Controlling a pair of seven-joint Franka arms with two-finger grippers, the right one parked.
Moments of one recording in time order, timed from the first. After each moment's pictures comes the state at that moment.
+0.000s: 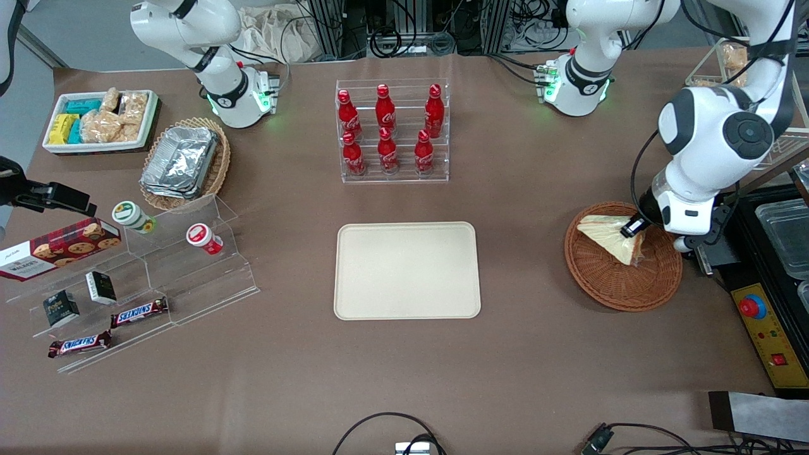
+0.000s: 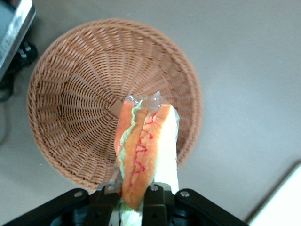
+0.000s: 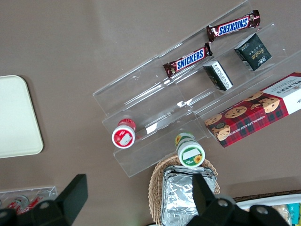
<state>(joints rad) 0.03 -0.02 -0.12 -2.19 0.00 2.20 -0.69</state>
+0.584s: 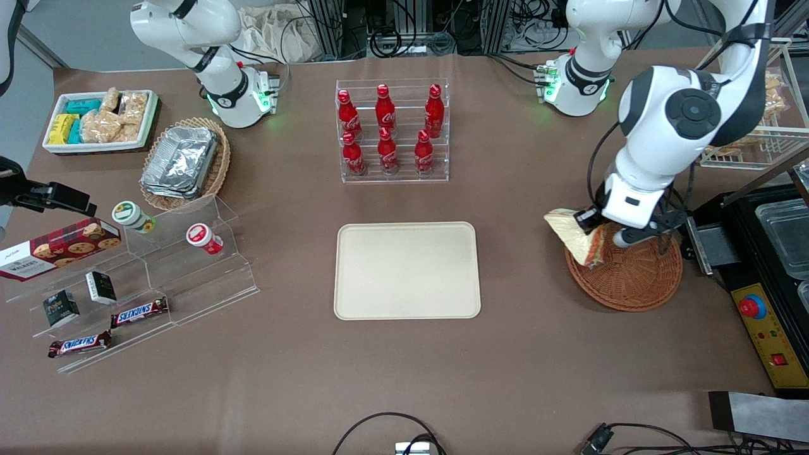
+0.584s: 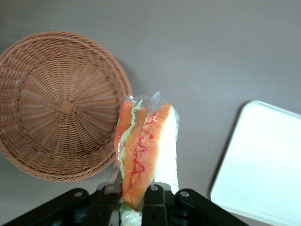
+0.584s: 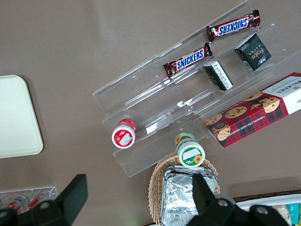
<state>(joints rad) 0.03 -0.01 -0.32 -2.09 0.01 2.15 -0.59</state>
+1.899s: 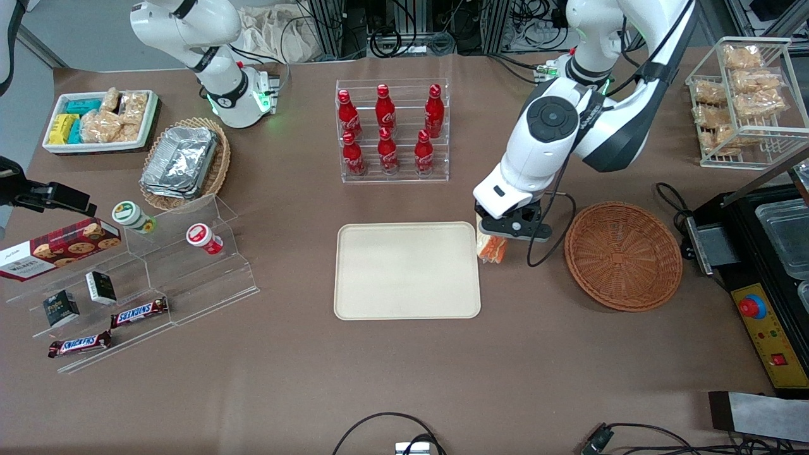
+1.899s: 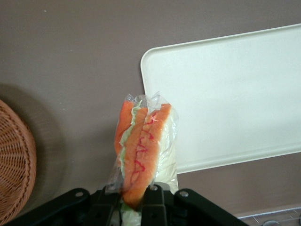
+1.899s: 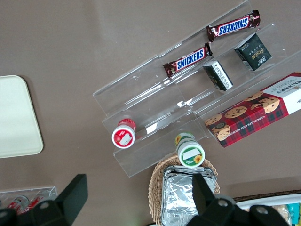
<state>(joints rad) 0.03 0.24 -0.63 -1.90 0.17 2.15 -0.52</state>
